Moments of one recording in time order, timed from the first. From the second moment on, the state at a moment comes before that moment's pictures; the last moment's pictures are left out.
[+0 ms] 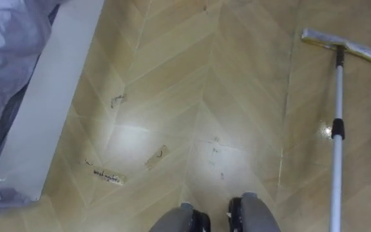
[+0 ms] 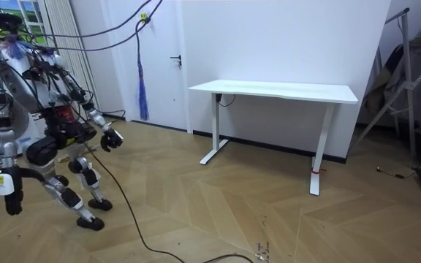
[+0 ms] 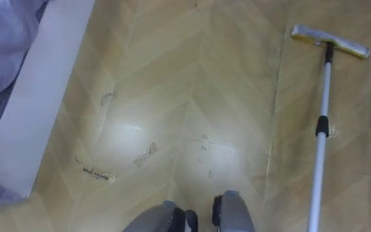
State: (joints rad) left arm 0.17 0.22 -0.20 1.05 -0.23 0.16 0.13; right arm -0.09 -0.34 0.21 1.47 0.60 0.26 -0.10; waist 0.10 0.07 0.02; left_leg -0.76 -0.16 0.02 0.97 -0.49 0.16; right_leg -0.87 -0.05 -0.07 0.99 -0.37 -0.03
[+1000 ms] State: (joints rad) left arm 0.12 0.22 -0.12 1.10 -0.22 0.15 0.13; right arm -0.05 -0.30 0.24 1.44 0.59 0.22 -0.05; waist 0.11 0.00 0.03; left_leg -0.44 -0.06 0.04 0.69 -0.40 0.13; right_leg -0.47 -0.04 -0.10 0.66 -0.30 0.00
